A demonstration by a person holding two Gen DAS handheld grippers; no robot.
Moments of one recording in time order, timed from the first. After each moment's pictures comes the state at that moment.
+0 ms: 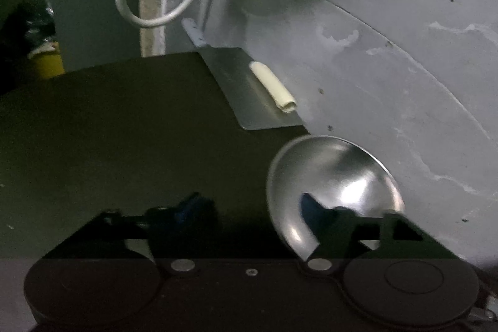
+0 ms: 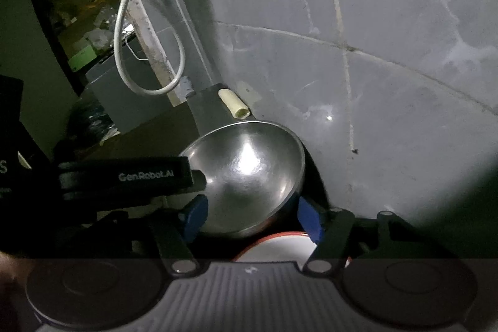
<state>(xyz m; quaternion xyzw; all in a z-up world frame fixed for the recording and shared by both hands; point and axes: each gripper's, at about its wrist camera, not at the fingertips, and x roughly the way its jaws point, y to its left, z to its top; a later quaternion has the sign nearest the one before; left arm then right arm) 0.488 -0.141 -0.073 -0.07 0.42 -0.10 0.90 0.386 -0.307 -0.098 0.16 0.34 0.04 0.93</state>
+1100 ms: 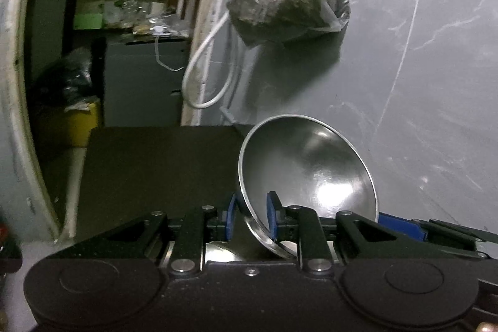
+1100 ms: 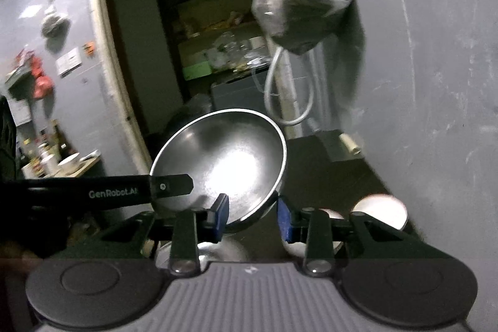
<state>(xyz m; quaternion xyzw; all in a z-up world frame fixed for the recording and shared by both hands) 0.169 -0.043 0.037 -0.09 0.25 -0.08 0.96 0.146 -0.240 0.006 0.08 0.22 0.21 0.95</state>
